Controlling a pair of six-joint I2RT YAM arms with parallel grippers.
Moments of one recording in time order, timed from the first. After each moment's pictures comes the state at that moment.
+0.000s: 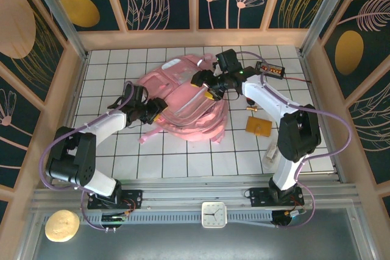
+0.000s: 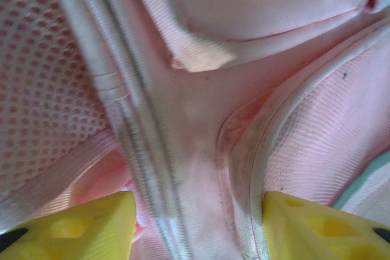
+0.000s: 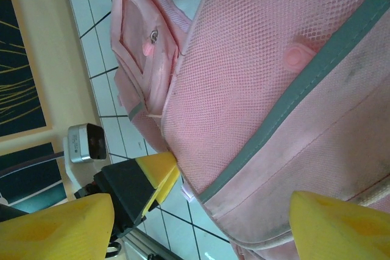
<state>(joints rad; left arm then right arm) -0.28 1.52 0.81 -0.18 0.40 -1.00 0.52 1.78 1.49 -0.58 -0.48 0.92</state>
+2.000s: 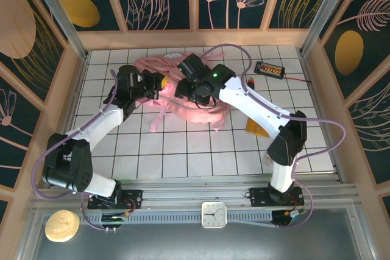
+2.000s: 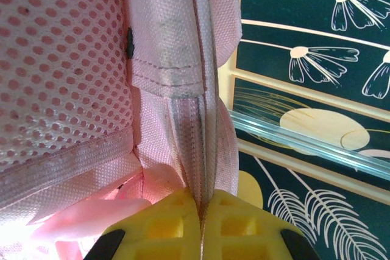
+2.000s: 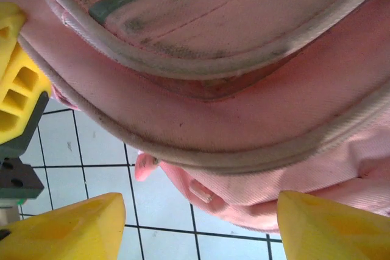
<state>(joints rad) -0.29 1.46 0.95 0.14 0.41 -1.64 0.86 1.84 1.86 -1.04 0.07 0.98</state>
